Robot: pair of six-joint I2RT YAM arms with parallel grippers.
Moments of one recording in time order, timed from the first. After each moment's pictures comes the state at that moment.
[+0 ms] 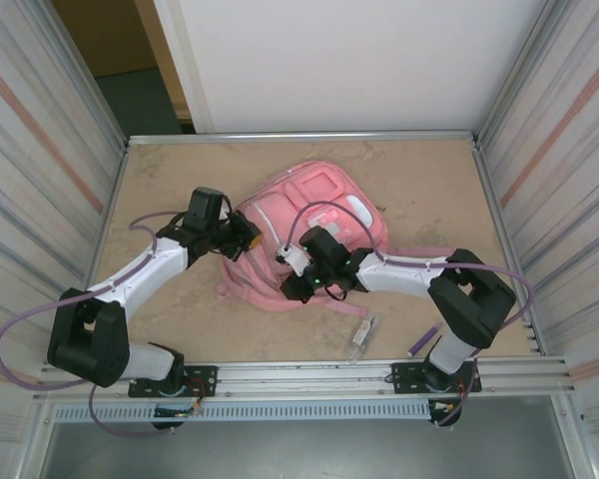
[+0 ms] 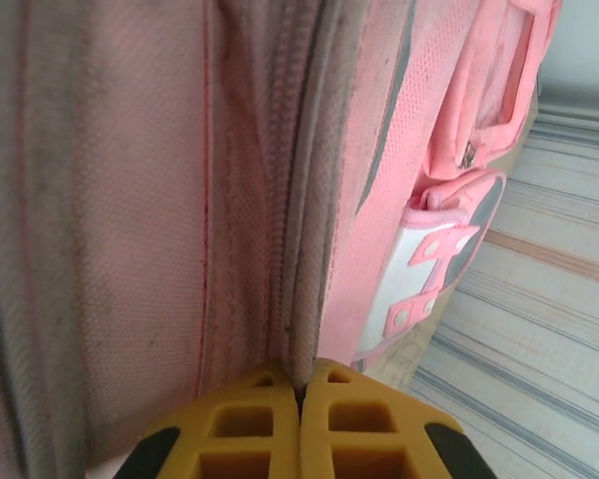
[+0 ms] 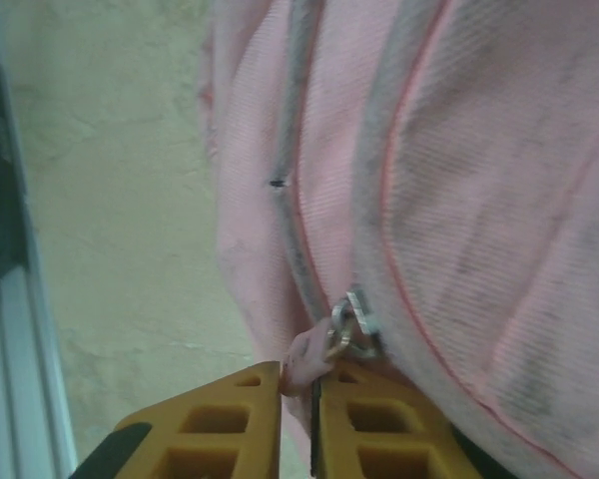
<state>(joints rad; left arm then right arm) -0.38 1.36 0.87 -0.32 0.44 -1.19 0.90 1.64 0.88 -0.08 -0.43 0.10</state>
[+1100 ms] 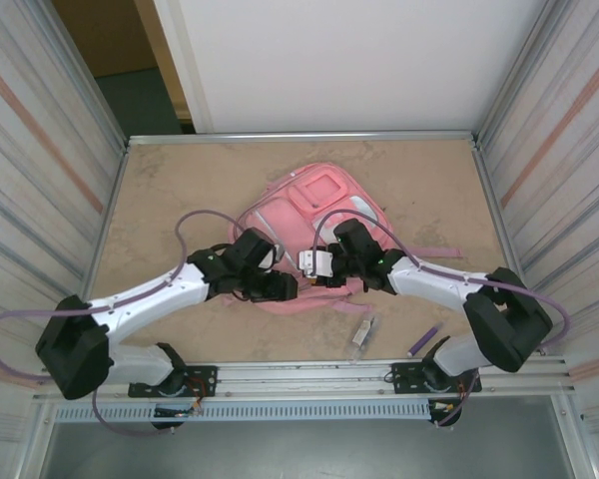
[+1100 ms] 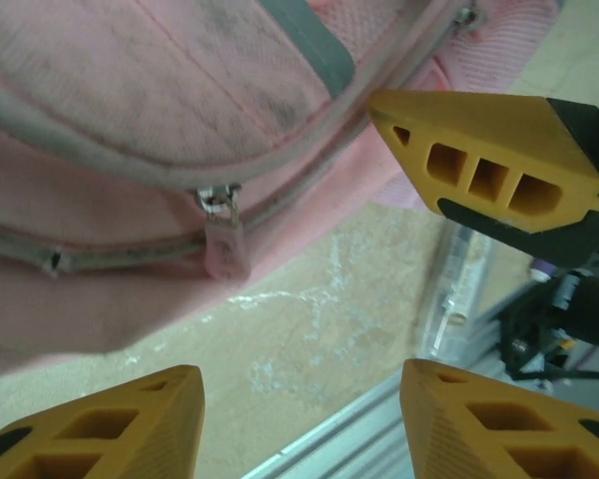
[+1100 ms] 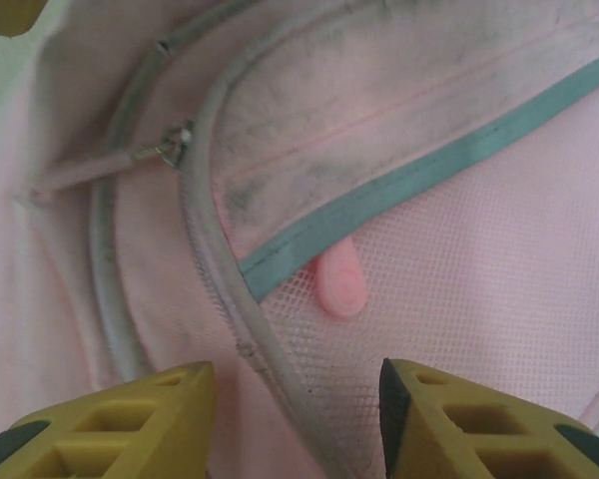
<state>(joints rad) -0.82 1.30 0.85 -0.58 0.29 -0.74 0.73 1.44 0.72 -0.03 -0.27 -0.88</state>
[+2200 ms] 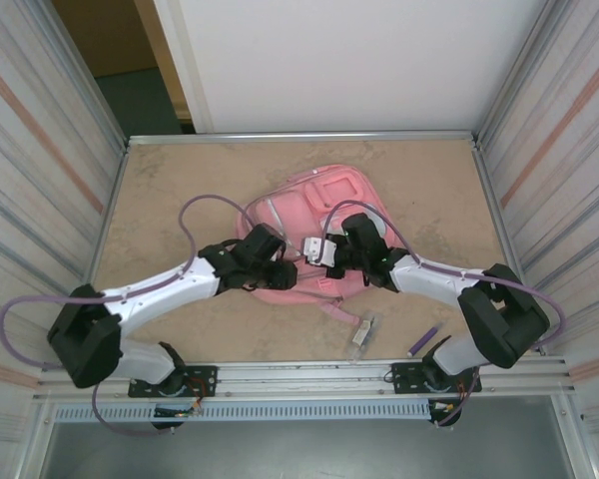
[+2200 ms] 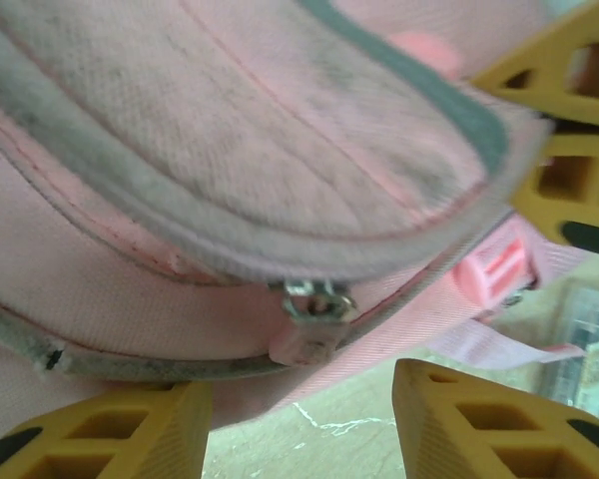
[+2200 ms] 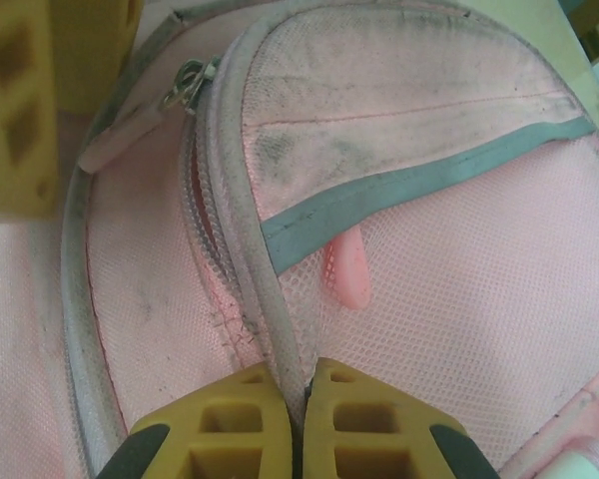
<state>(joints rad) -0.84 1.32 0.88 -0.52 0.02 -0.62 0.67 1.45 0.70 0.13 -0.36 -0.76</state>
